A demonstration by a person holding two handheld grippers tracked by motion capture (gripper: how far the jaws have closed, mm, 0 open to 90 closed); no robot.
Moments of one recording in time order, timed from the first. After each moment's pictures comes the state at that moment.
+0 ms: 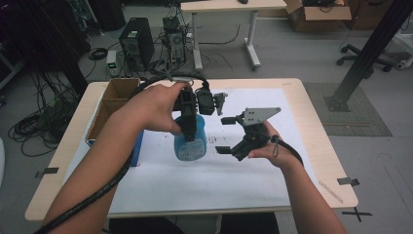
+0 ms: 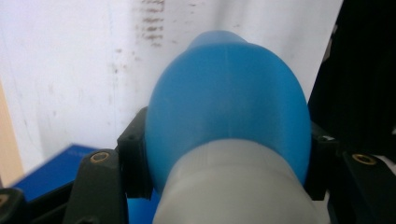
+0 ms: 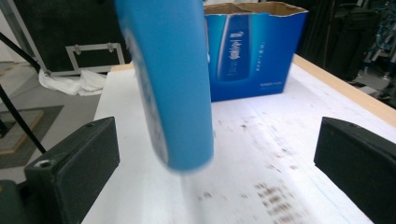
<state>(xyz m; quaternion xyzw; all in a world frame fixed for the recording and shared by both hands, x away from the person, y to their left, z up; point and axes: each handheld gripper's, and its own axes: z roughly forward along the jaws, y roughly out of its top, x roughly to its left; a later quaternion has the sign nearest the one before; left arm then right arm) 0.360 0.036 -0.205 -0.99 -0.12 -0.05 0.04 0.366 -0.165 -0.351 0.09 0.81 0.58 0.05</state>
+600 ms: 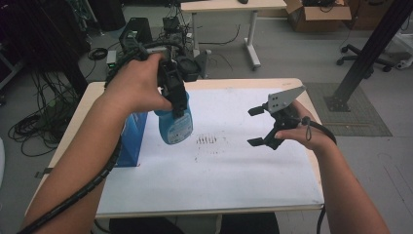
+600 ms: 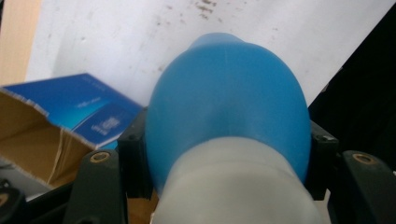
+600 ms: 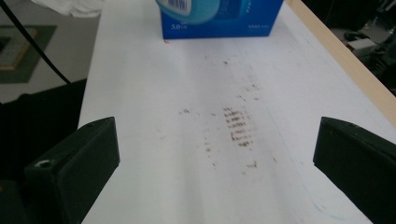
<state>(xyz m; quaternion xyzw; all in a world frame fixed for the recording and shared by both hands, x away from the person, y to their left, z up) 0.376 0.072 -0.148 -0.95 -0.29 -0.06 0.02 0.379 -0.222 -0.297 0.05 0.89 0.45 0.06</state>
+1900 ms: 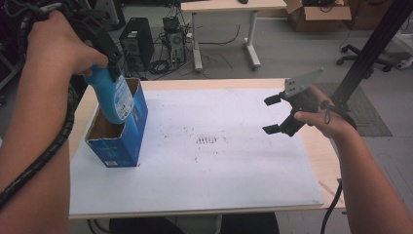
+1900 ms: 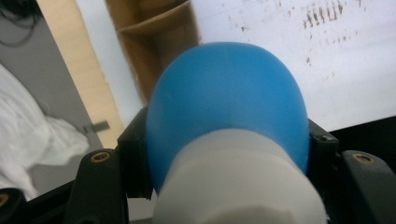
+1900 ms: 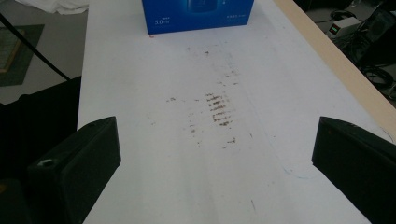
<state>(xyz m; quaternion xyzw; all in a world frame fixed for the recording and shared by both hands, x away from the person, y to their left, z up) 0.415 0.222 -0.089 -0.78 -0.63 -0.02 -0.01 0.389 -0.252 -0.264 0.09 0.90 0.43 0.06</state>
